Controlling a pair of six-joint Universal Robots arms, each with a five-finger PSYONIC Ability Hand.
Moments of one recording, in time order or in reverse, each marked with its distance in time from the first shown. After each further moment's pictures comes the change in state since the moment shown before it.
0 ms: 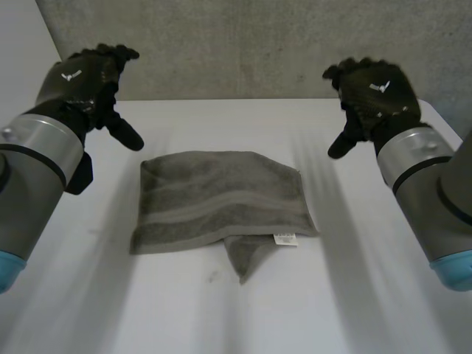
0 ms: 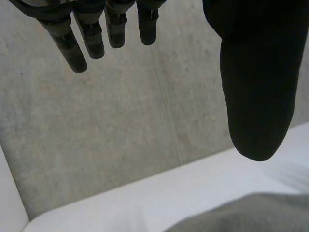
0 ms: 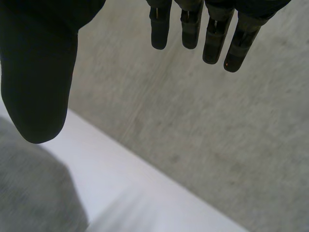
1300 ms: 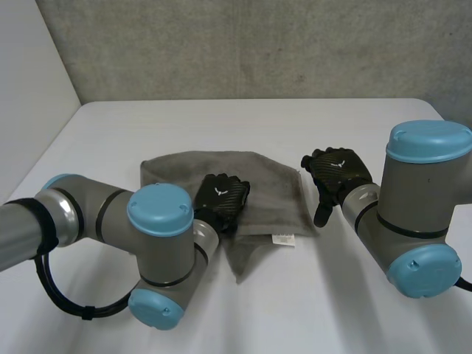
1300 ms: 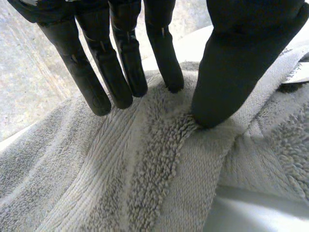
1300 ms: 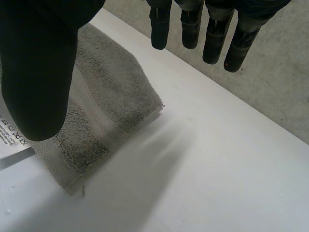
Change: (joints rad) left arm -0.274 -0.655 0.098 0.303 0.042 0.219; right arm 0.011 0.313 -0.064 0.127 -0.019 -0.073; left_hand 0.601 0.604 0.607 0.605 0.571; right_hand 0.000 0.000 0.000 0.000 0.000
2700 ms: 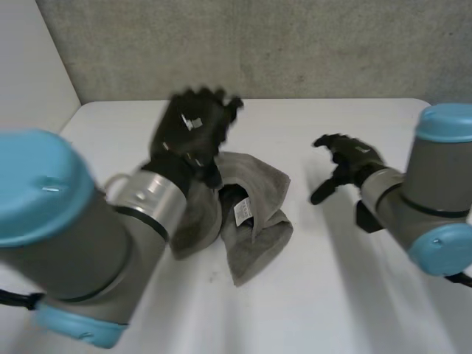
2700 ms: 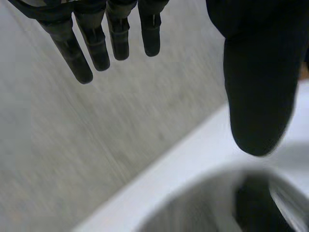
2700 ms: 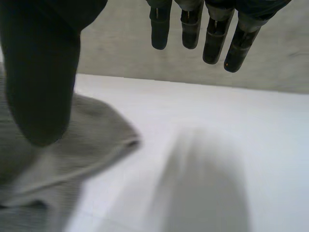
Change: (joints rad) left arm -0.005 0.473 -0.168 -0.023 -0.014 0.068; right arm -0.109 -0.005 -0.033 0.009 -0.076 0.460; left_hand -0.478 -0.480 -0.488 -0.485 -0.489; right_hand 0.000 0.000 0.000 0.000 0.000
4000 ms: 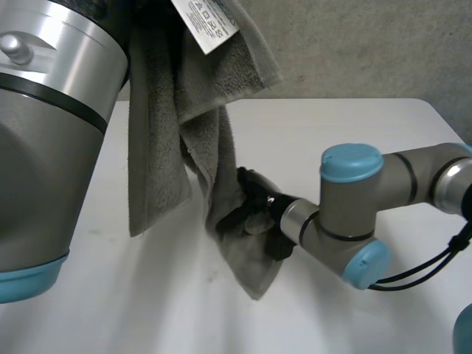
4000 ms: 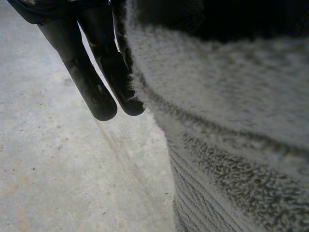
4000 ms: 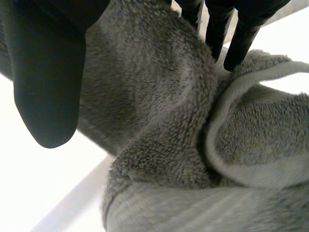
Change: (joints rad) left arm 0.007 0.238 0.223 0.050 -0.007 0.051; right arm 0.239 0.307 -0.226 -0.042 -0.261 0.485; left_hand 0.872 0.928 0.927 0.928 0.911; right_hand 0.000 0.000 0.000 0.000 0.000
